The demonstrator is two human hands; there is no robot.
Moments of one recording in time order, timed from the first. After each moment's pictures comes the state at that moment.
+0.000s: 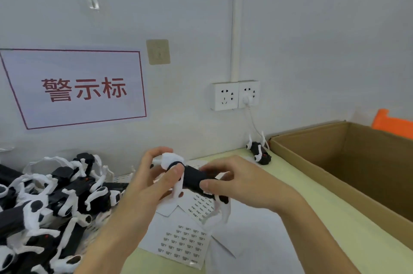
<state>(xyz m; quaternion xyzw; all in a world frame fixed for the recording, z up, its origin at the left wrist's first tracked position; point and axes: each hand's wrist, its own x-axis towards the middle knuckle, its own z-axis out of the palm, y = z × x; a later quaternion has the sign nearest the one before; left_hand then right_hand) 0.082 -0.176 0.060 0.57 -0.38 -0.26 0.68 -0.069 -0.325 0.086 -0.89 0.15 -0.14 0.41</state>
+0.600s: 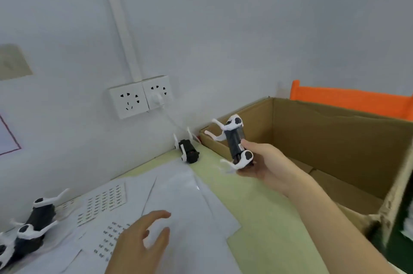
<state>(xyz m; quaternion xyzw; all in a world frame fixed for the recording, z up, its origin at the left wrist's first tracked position) -0.015 -0.288 -0.025 0.74 -0.50 -0.17 0.40 -0.245 -0.486 0.031 -0.48 0.30 -0.37 0.73</state>
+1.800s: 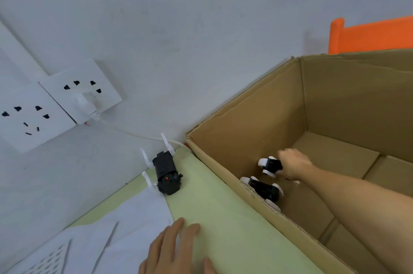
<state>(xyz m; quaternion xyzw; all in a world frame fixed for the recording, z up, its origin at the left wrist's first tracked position) -0.089 -0.483 -0.062 0.79 -0.60 0.07 0.06 -0.233 -0.816 -0.221 -0.81 0.57 0.00 0.13</state>
